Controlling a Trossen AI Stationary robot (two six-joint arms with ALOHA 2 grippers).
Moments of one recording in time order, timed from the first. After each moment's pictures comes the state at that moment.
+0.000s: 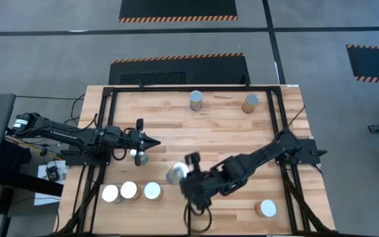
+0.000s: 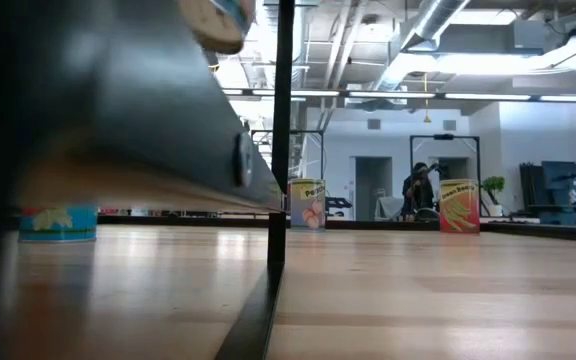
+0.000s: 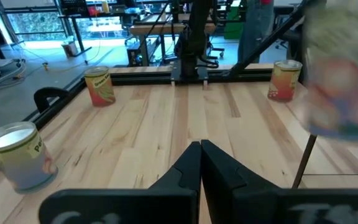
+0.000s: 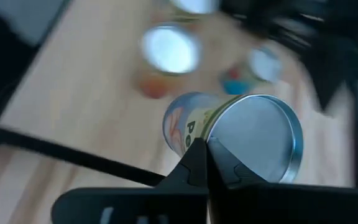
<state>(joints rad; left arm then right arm) -0.11 0.79 0.30 0.33 -0.15 0.00 0.49 2.08 2.26 -1.10 0.41 -0.02</state>
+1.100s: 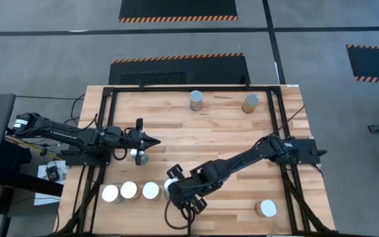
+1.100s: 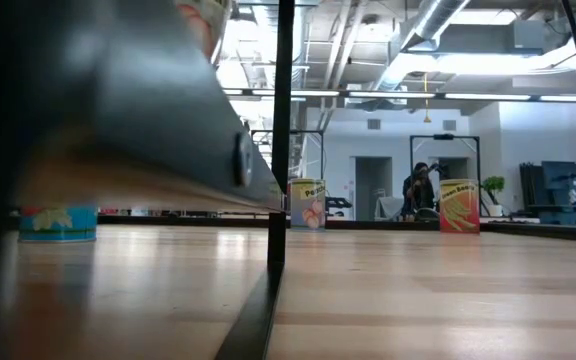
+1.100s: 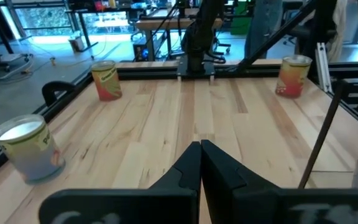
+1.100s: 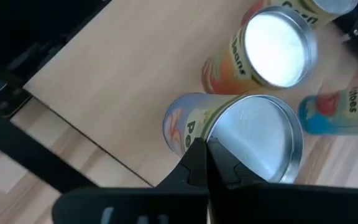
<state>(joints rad) -0.11 0.79 0.30 0.31 -0.17 0.00 0.42 2.26 2.31 -1.05 0.10 -0.32</state>
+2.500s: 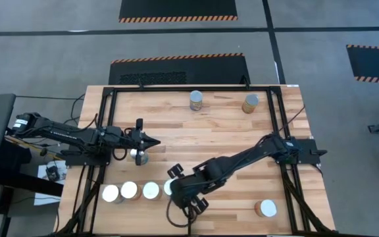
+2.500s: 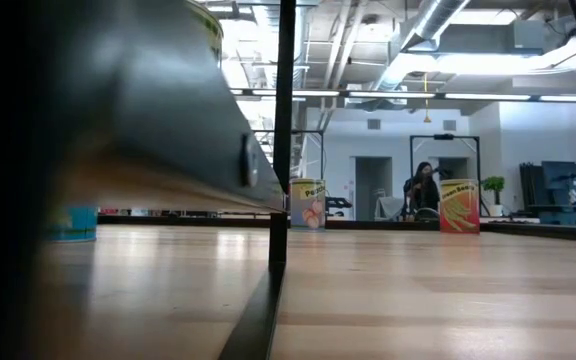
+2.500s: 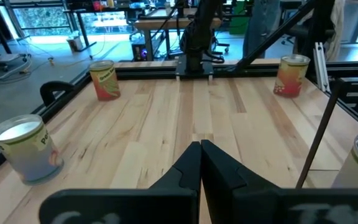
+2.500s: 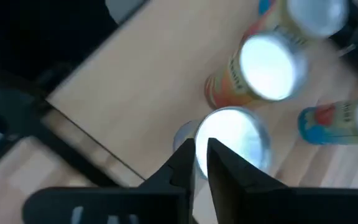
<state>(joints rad) -0.11 0.79 0.30 0.30 -0.17 0.00 0.42 2.22 2.30 -1.03 0.05 -0.31</state>
